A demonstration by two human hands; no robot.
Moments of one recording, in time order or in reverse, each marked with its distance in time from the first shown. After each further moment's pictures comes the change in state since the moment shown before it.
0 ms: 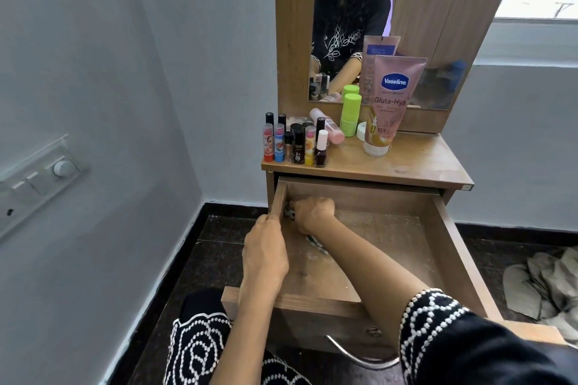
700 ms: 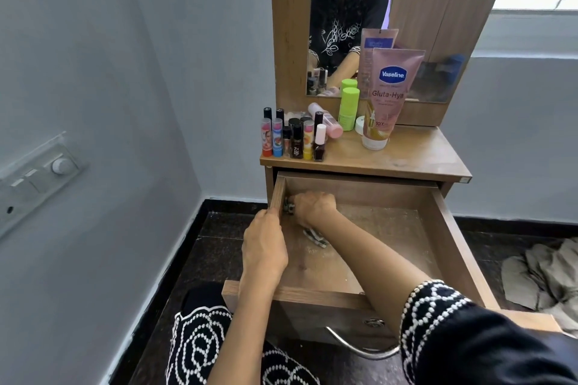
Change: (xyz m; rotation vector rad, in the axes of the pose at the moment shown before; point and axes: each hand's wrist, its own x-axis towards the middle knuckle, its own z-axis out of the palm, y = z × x) left_hand 0.001 -0.001 0.000 -0.008 -0.017 -0.001; right_hand 0.009 0.006 0.007 0.107 0.039 -0.052
